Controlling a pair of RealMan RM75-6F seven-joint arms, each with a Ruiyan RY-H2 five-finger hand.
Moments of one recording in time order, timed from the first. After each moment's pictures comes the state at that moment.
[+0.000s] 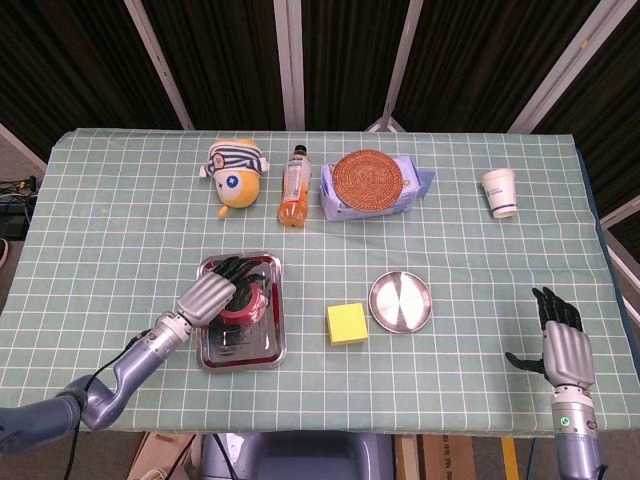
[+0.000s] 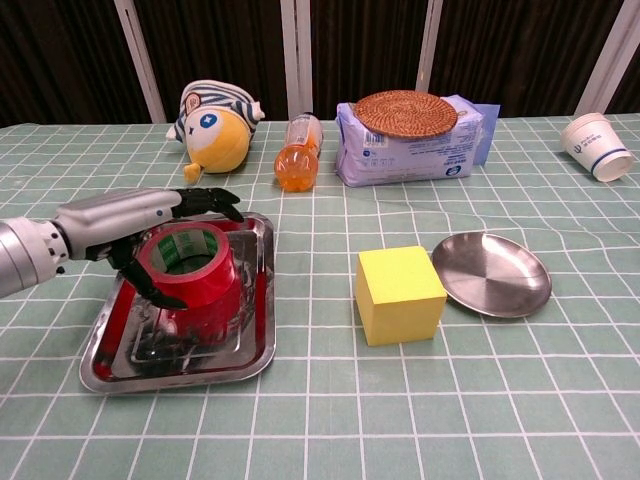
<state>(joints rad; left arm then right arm) -0.72 -1.62 0.03 -1.14 1.57 1.07 -0.22 0.15 -1.29 0.14 -1.69 -1.11 1.32 -0.18</state>
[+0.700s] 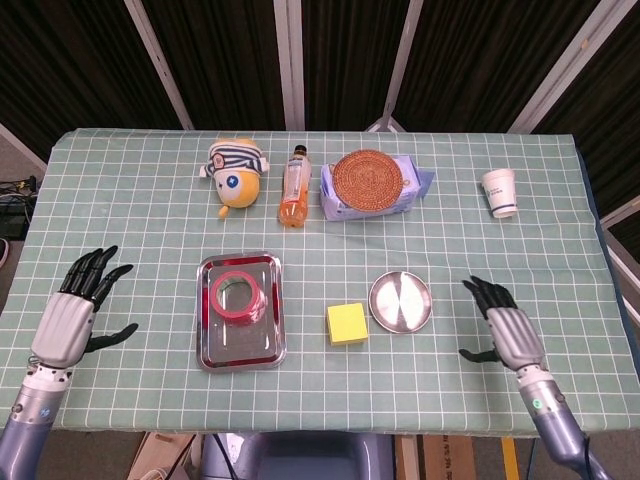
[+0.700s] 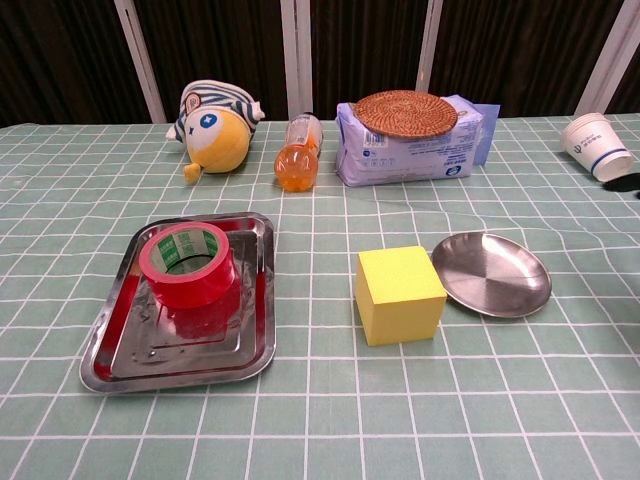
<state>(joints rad) -0.30 -1.32 0.06 -1.47 1.59 1.67 -0.05 0.32 -1.26 0.10 -1.62 -1.40 1.08 0.05</state>
